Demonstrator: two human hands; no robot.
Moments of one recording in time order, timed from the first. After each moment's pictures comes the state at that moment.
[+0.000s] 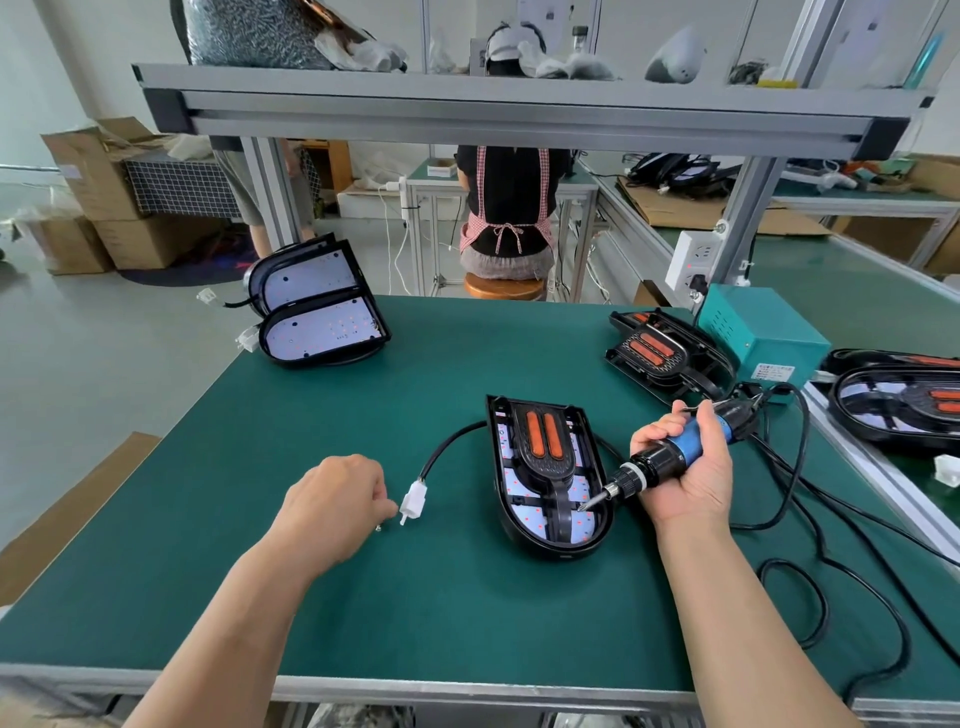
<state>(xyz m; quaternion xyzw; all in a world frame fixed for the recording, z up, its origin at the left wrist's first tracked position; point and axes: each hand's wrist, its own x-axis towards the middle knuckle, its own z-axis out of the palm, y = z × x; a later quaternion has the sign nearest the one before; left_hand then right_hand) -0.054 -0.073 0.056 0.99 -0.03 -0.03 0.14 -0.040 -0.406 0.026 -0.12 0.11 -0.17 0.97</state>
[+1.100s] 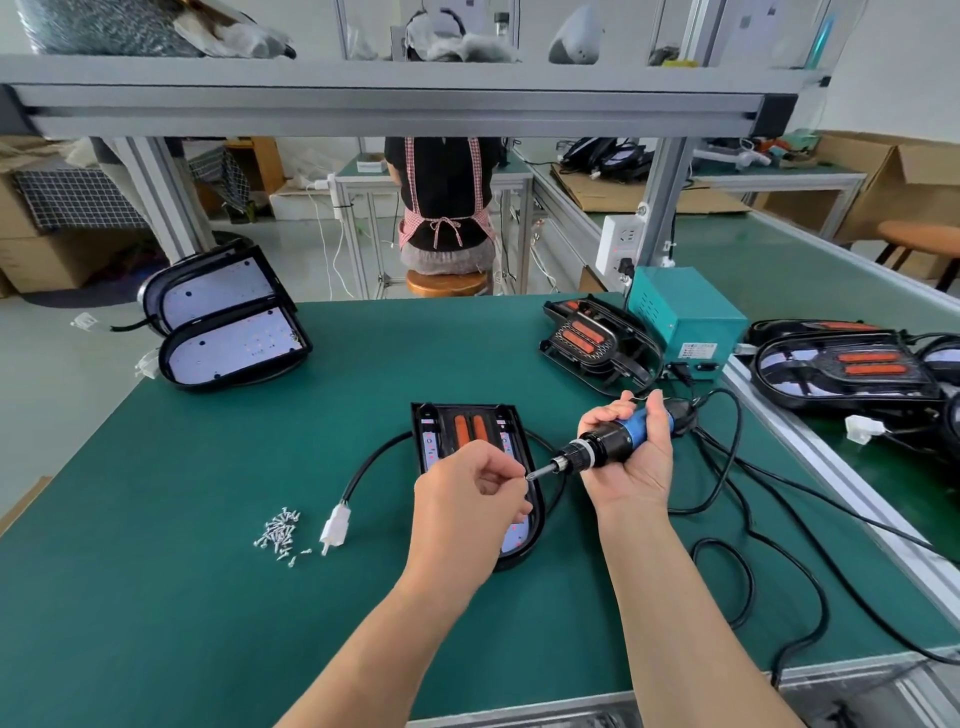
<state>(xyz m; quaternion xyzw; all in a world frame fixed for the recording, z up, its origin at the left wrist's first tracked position) -0.092 -0.235 0.067 0.78 -0.06 -0.03 0.62 -0.038 -0.418 0.031 0.01 0.12 -0.18 0.98</state>
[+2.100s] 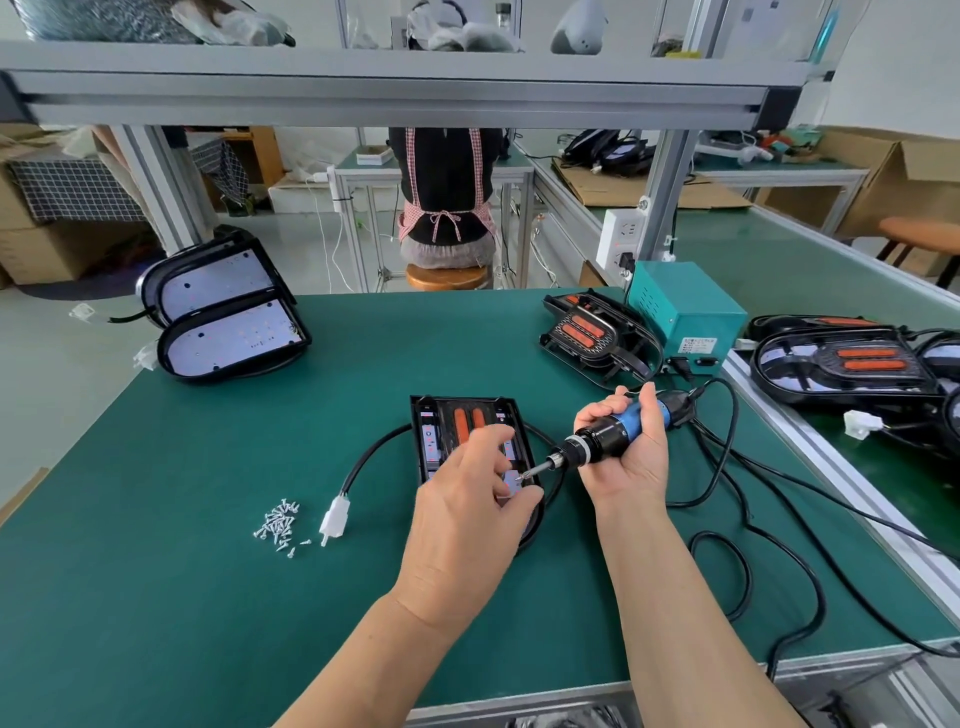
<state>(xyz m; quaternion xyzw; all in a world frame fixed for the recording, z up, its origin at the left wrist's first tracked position) -0.095 -0.234 0.046 0.85 -0.20 0.16 0.46 -0.039 -0.416 0.030 -0.01 0.14 -0.17 0.98</state>
